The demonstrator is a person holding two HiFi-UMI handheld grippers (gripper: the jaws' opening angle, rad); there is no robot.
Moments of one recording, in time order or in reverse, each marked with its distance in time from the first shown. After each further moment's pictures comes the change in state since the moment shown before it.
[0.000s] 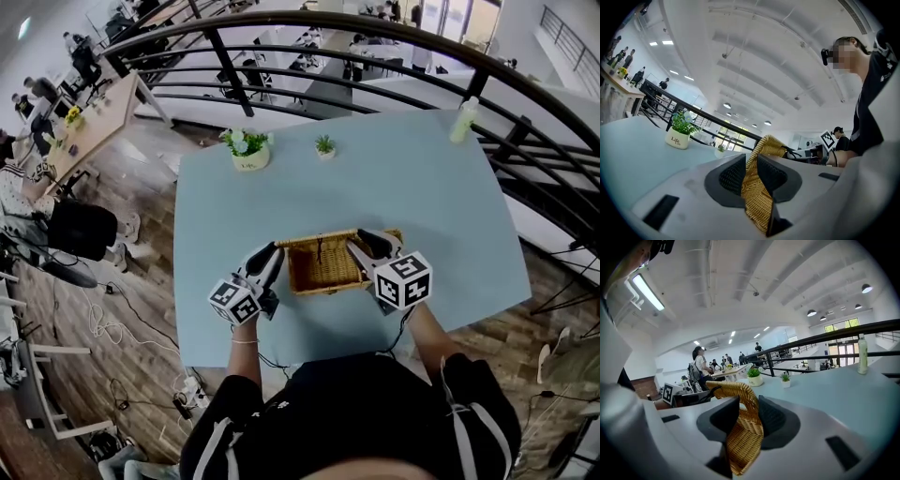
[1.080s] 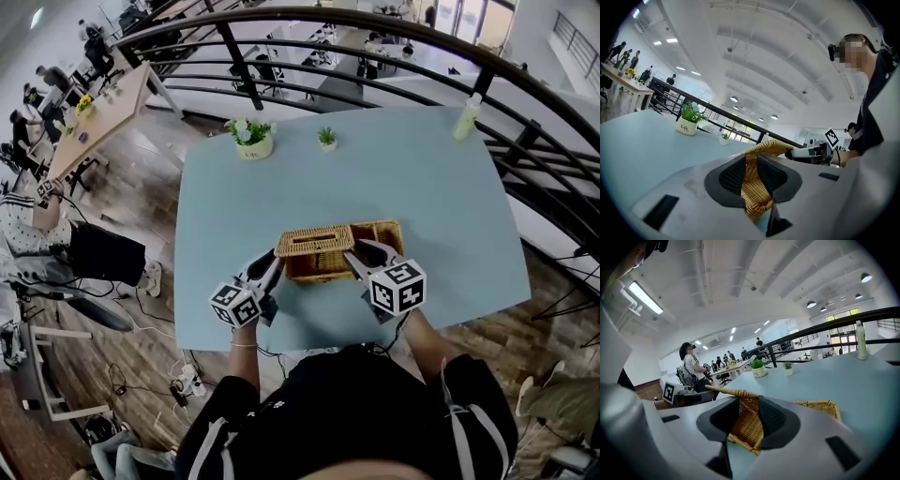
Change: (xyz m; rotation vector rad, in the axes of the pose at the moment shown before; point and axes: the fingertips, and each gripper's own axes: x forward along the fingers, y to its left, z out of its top) left arm -0.024 -0.022 -0.040 -0.051 0.092 0.102; right arm -0.018 0.014 -0.044 0.057 0.062 0.051
